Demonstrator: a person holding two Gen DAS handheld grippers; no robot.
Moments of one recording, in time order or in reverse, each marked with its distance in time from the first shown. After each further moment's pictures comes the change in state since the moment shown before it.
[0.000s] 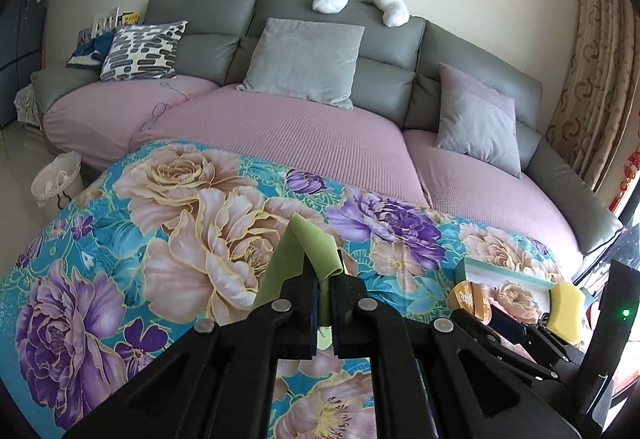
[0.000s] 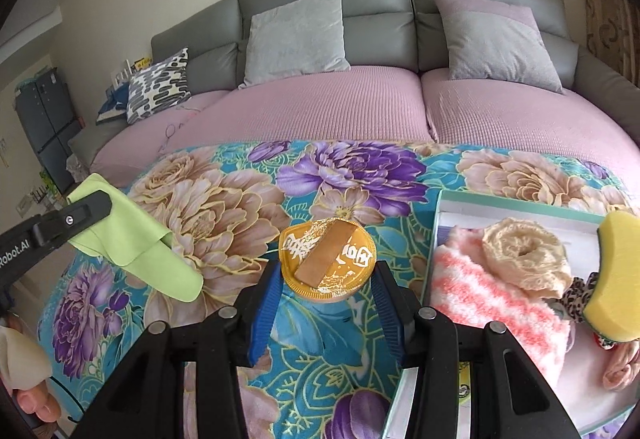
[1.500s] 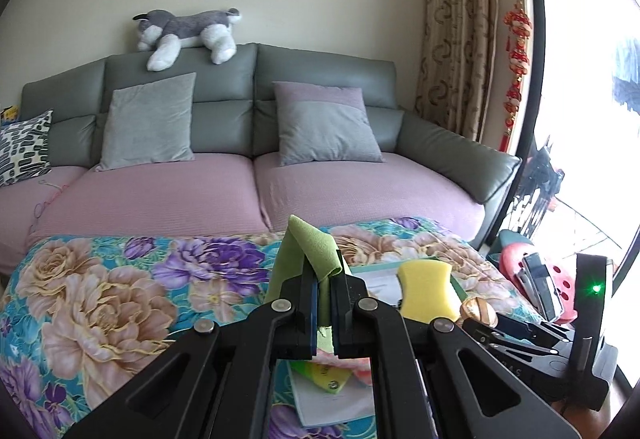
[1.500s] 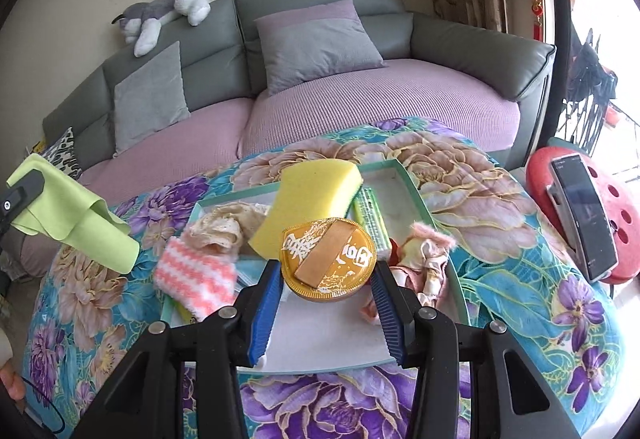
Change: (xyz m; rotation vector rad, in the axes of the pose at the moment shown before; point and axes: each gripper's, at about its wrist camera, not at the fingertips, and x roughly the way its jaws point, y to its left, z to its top) left arm -0.048 -0.180 -0.022 0.334 -0.112 -0.366; right arm -0.139 -0.181 -0.054 0.313 -0.053 -0.335
